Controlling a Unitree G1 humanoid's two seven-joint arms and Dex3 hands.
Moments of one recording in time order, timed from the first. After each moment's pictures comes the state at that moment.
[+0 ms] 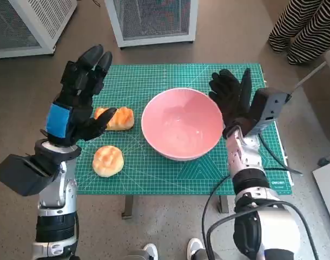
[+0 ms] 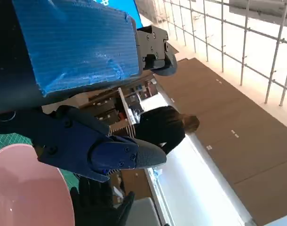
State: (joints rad) left arm -0.43 0.27 0.18 0.08 -0.23 -0.33 -0.35; right arm -1.04 -0.07 -0.39 1.32 0.16 -0.28 0.13
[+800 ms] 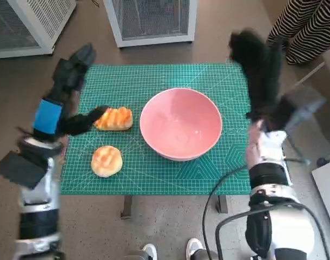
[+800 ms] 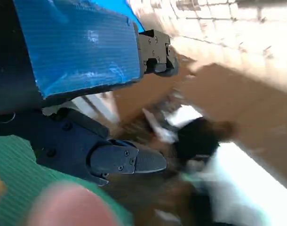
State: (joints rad) left arm -0.47 0.49 0.20 0.17 0.08 -0.37 -0.28; right arm -1.03 -0.17 -0.32 1.11 0.18 -0.76 0.41
